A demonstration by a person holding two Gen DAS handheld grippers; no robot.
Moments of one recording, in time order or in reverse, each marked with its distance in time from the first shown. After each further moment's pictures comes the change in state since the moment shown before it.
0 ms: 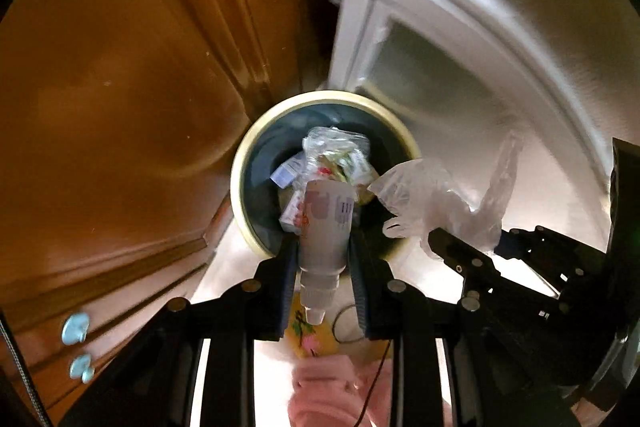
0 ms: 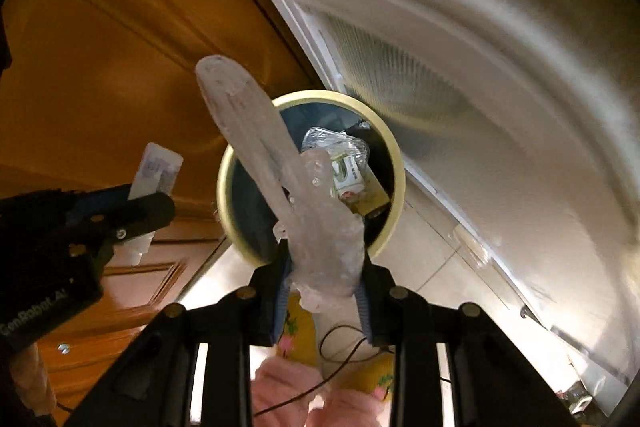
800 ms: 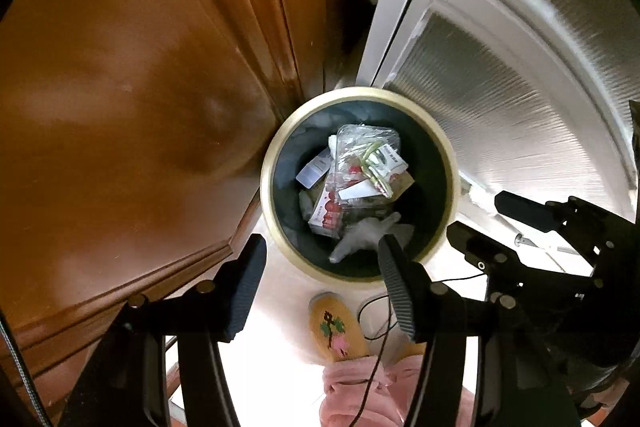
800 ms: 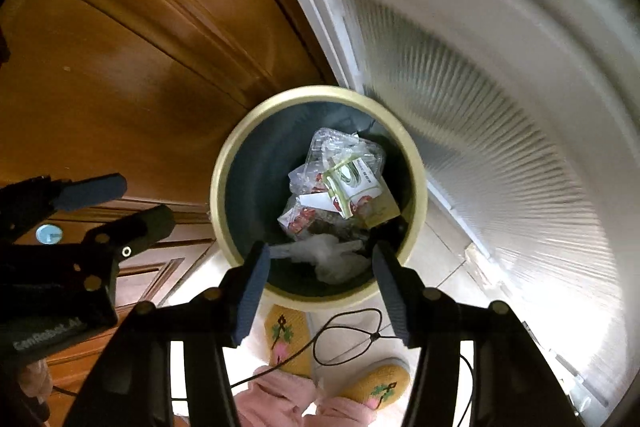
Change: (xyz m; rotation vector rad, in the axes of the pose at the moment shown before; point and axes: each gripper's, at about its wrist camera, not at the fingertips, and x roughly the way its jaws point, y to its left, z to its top) left arm -0.019 0.021 -0.008 0.043 0.016 0.044; right arm -0.012 0.015 0.009 -0.057 0.027 -0.017
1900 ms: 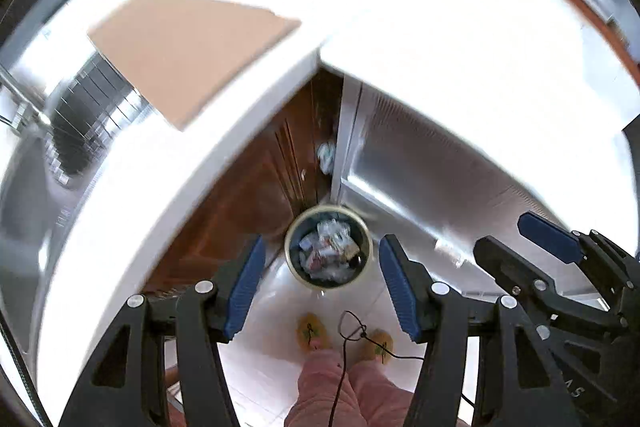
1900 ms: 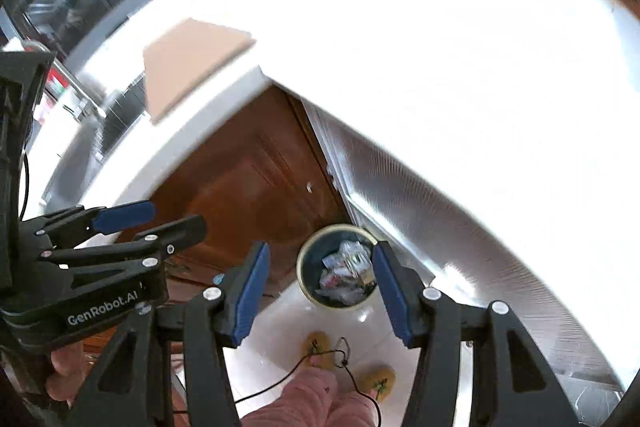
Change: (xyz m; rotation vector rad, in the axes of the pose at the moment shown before) left arm -0.420 -0.029 -0.030 -0.073 -0.332 0.018; right arm -0.418 0.080 -0.014 -0.017 -0.377 -0.015
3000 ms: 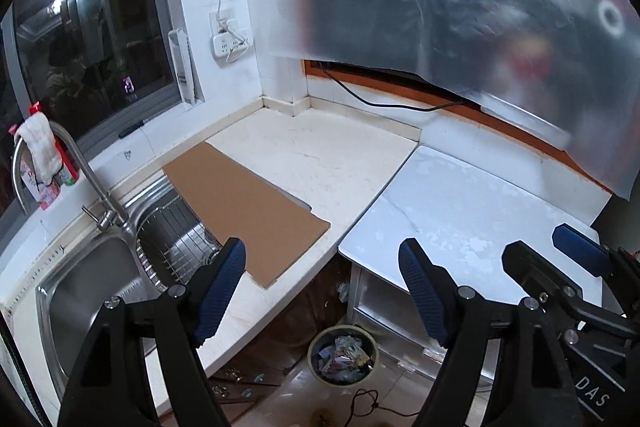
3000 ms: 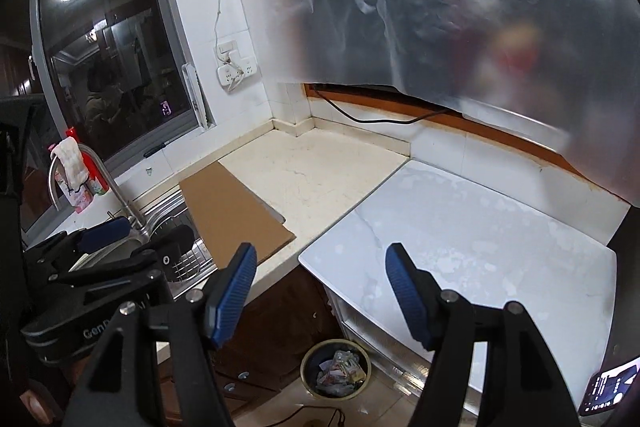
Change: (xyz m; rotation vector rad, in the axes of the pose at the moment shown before) left arm -0.206 -0.017 0.041 -0.026 -0.453 0.109; right arm -0.200 0.048 0.064 -0.024 -0.414 -0.056
